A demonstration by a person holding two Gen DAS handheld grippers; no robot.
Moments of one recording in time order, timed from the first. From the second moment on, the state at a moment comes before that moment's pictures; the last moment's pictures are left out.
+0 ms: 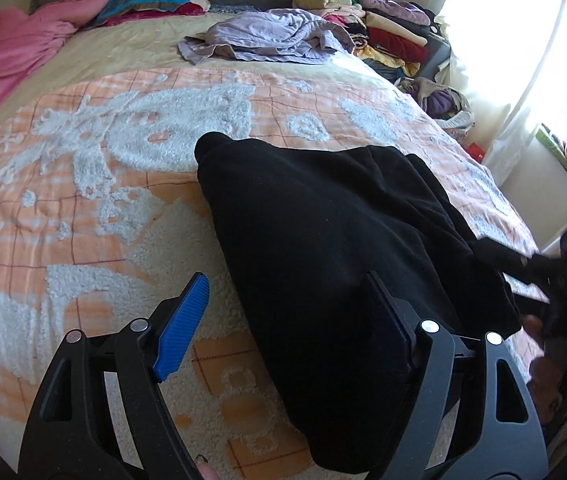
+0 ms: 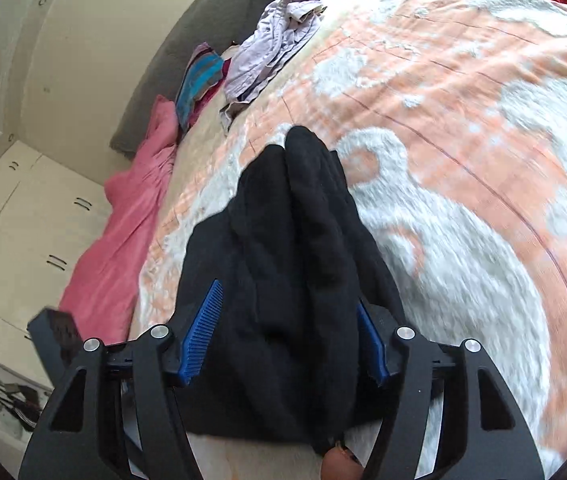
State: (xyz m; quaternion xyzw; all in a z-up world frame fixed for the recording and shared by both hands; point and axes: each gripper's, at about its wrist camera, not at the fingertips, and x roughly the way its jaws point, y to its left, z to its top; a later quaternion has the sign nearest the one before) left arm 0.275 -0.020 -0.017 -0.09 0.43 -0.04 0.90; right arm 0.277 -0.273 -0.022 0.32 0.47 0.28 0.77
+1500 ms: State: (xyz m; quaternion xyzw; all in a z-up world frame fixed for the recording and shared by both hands) left arm 0.234 -0.038 -0.016 -0.08 0.43 -0.05 0.90; right arm 0.248 -0.272 0.018 0.10 0.37 0.19 0.90
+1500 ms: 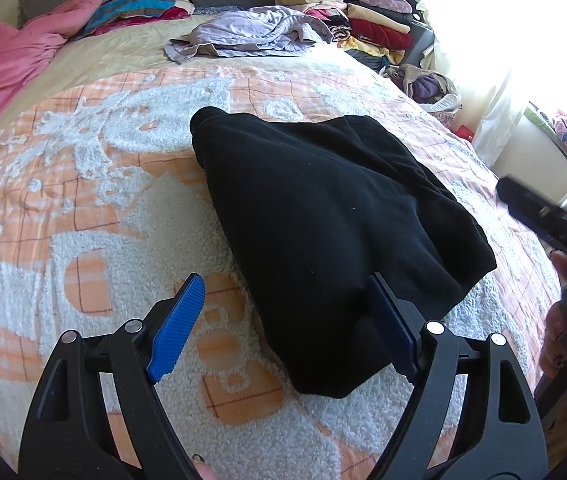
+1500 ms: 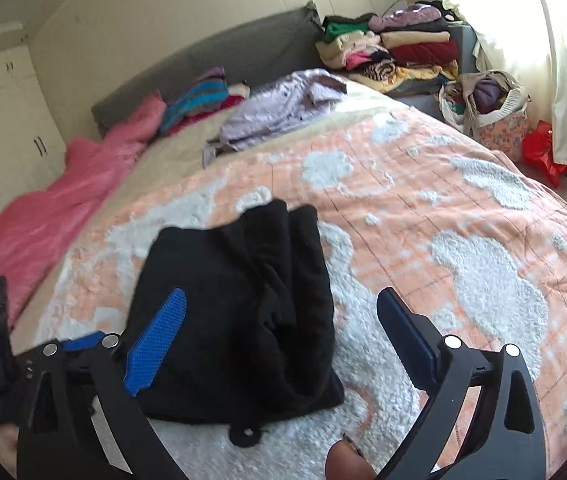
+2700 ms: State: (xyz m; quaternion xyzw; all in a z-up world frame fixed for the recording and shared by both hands) left arm 0.232 -0.028 -0.035 -0.12 0.46 -0.07 0.87; right arm 0.229 -0.297 0.004 0.15 0.40 0.18 0.88
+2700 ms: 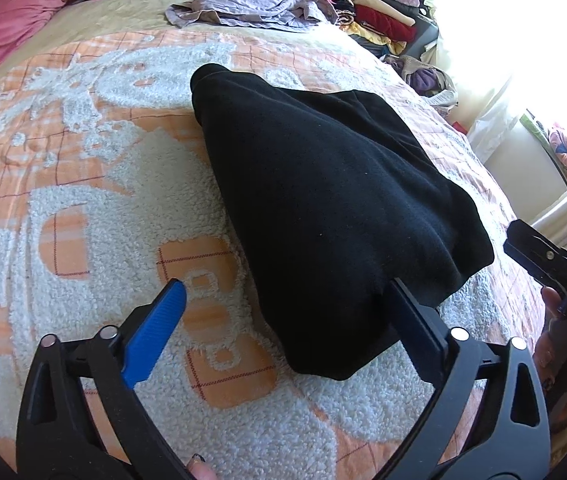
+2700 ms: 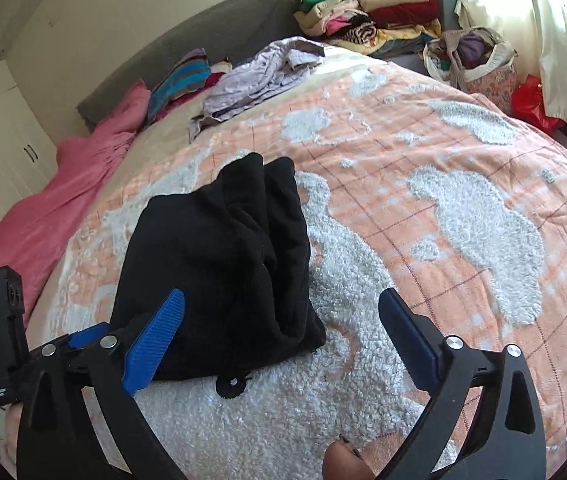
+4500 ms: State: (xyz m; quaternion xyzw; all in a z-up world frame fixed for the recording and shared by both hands) left arm 0.086 0.005 -0.026 -0.10 0.37 -0.04 0.92; right arm 0.086 -0.253 0.000 0.07 0.30 0.19 0.93
